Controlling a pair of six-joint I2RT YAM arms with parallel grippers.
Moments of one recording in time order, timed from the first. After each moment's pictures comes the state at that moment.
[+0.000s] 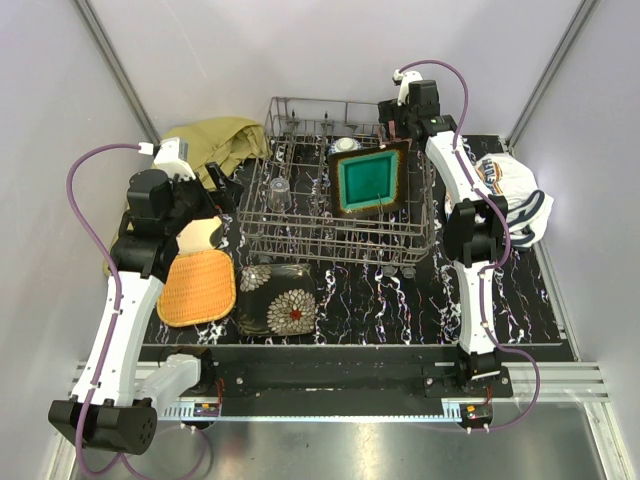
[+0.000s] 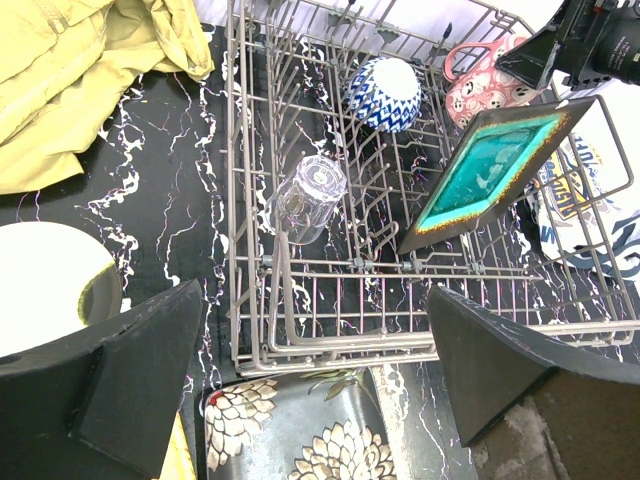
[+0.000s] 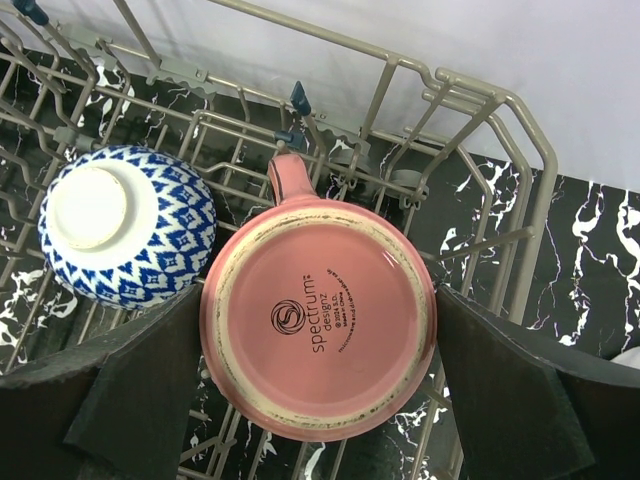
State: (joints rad) left arm -0.10 0.97 1.12 -0.45 0.21 -0.35; right arm 0.21 2.37 2.36 -0.51 0.00 -0.06
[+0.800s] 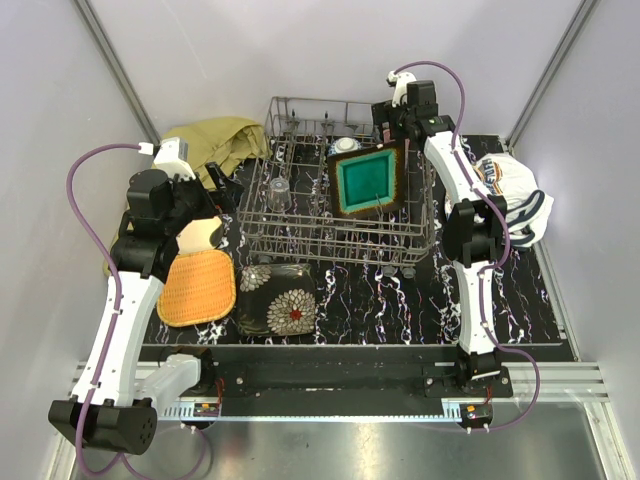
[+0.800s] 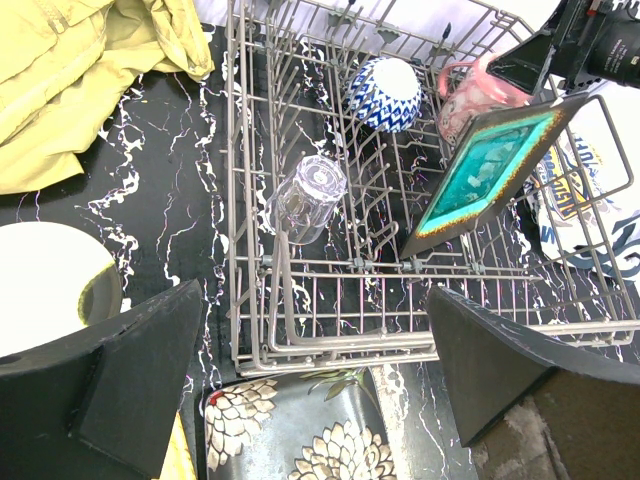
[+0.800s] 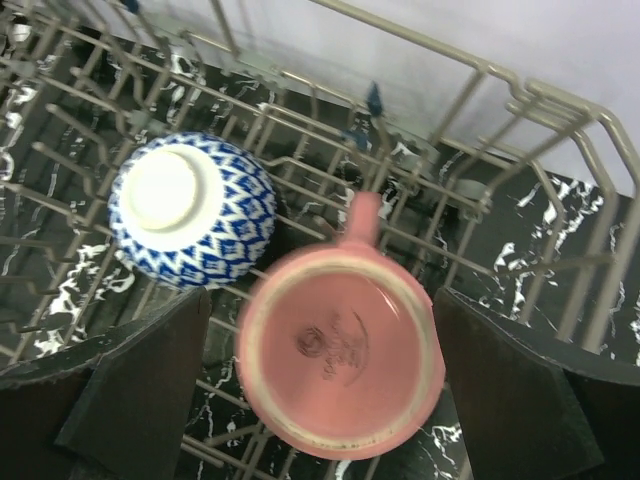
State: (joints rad) left arm -0.10 0.97 1.12 -0.45 0.21 -0.35; right arm 0.21 2.37 2.36 -0.52 -0.11 -0.07
